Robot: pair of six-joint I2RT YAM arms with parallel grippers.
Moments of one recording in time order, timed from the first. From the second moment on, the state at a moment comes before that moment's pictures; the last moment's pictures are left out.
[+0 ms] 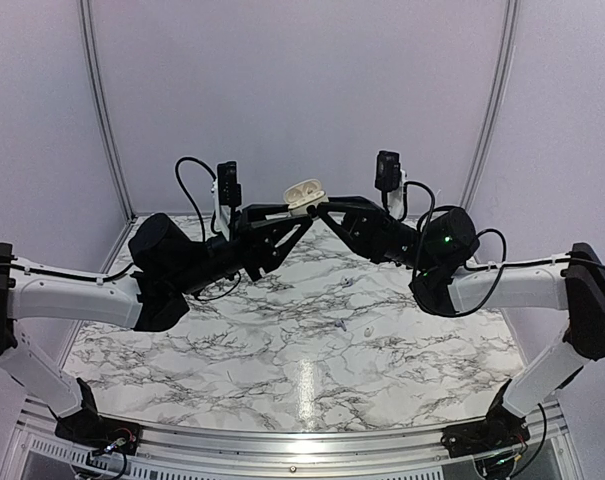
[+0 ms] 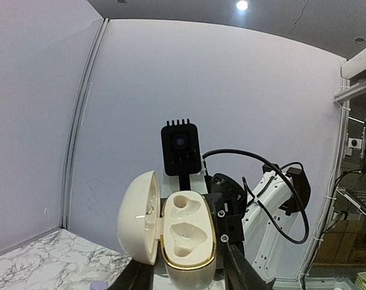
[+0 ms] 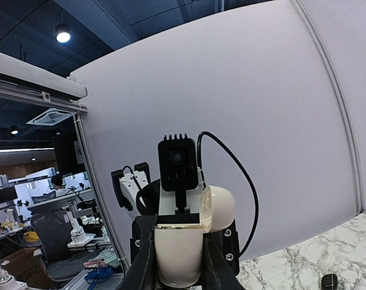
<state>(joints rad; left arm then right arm) -1.00 1.50 0.89 1.06 0.31 -0.37 0.79 1.53 0.88 1.32 -0.71 0.77</state>
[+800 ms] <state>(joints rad) -1.00 1.53 0.90 1.12 0.30 -0.41 0.81 1.53 0.87 1.32 -0.67 0.76</state>
